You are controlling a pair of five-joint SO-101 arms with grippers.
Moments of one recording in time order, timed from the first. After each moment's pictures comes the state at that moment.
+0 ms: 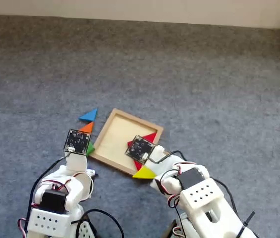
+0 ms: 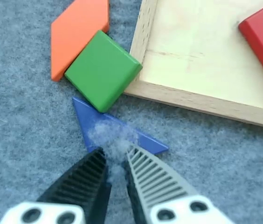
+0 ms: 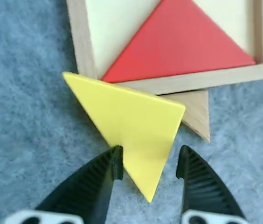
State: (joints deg) left arm 5.2 -100.7 96.0 74.9 6.6; right arm -33.8 -54.4 76.4 53.1 34.1
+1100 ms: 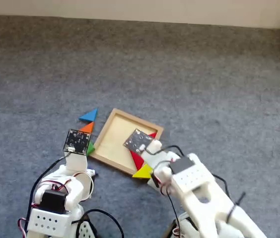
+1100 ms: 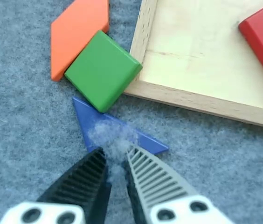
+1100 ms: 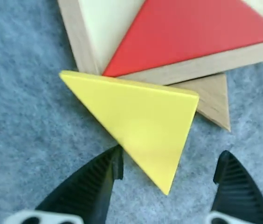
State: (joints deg) left arm 5.2 -100.7 96.0 74.9 6.6; right arm -35.0 -36.0 66.9 55.6 27.7
